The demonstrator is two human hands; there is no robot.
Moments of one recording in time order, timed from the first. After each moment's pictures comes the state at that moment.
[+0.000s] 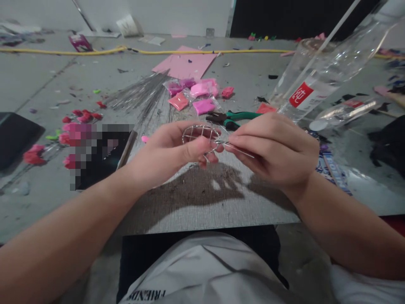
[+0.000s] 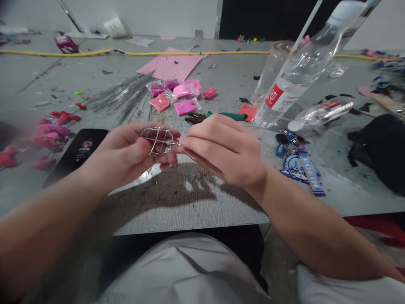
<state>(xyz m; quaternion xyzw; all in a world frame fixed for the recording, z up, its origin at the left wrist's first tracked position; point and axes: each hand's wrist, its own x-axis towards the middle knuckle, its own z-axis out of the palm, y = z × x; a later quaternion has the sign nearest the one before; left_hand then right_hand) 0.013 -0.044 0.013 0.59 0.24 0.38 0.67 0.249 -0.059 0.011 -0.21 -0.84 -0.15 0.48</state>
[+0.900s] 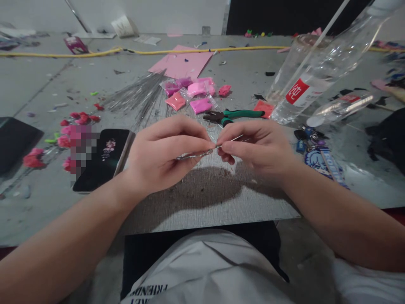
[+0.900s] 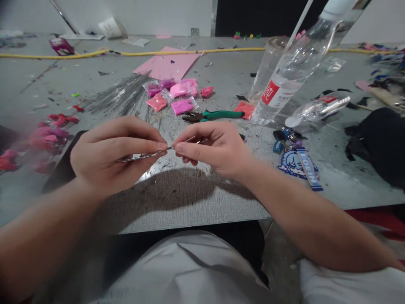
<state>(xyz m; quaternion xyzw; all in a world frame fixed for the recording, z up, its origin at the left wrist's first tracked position) 0.003 -0.043 0.017 0.85 0.20 0.46 0.19 0.237 -0.060 0.008 -0.28 -0.72 0.41 0.49</state>
